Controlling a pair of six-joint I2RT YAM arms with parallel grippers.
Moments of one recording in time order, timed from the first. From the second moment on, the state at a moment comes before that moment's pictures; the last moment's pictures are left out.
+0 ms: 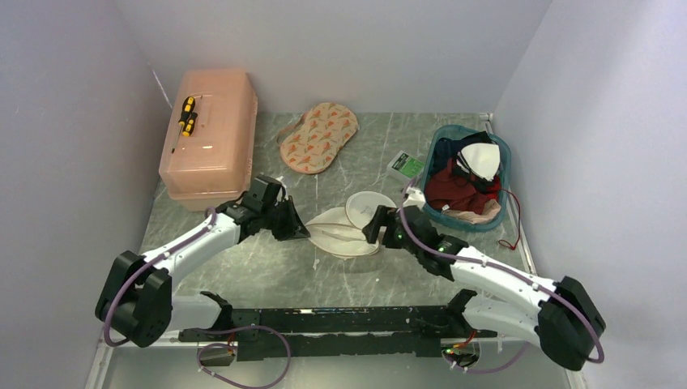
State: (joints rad) left arm -0.51 1.27 0.75 -0.38 0.31 -0.81; right arm 0.81 1.05 0.50 -0.09 0.26 0.74
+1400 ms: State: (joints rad) left arm -0.51 1.26 0.75 -0.42 0.32 -0.80; right arm 0.33 1.55 0.34 0.74 -0.22 0.99
